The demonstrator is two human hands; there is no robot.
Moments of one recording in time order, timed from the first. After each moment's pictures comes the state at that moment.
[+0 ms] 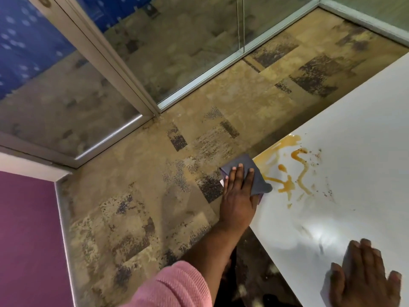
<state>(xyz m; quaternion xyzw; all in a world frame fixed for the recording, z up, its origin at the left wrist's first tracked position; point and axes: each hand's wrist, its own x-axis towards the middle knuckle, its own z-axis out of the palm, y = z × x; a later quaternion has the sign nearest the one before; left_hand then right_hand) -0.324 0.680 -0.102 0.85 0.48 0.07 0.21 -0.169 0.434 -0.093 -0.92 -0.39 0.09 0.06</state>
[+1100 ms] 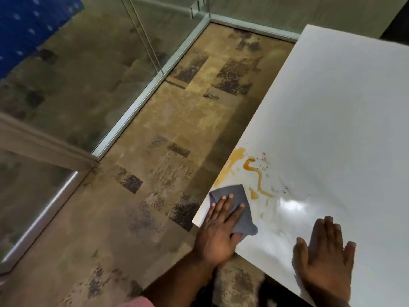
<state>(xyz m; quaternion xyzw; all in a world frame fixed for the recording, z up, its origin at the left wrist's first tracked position) -0.337 0.722 -0.101 0.96 0.19 0.00 0.21 -0.203 0.485 -0.092 -0.97 -0.19 0.13 0.09</state>
